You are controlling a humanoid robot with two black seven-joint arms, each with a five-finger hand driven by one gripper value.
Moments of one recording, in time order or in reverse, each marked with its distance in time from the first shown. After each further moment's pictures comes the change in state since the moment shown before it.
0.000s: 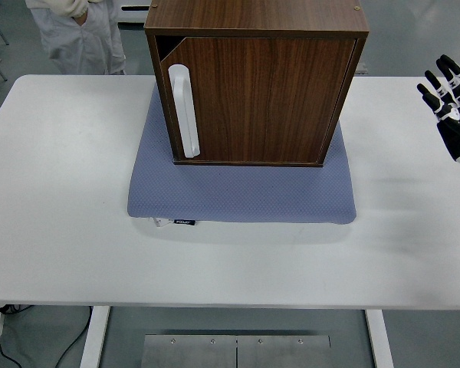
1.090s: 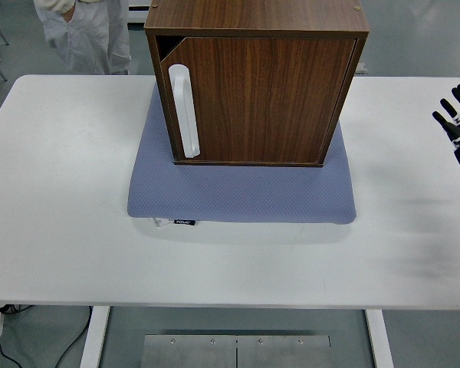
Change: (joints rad) left arm 0.000 0.000 0.000 0.000 0.000 0.000 0.001; right arm -0.122 -0.052 0.026 0.023 0.030 0.065 0.003
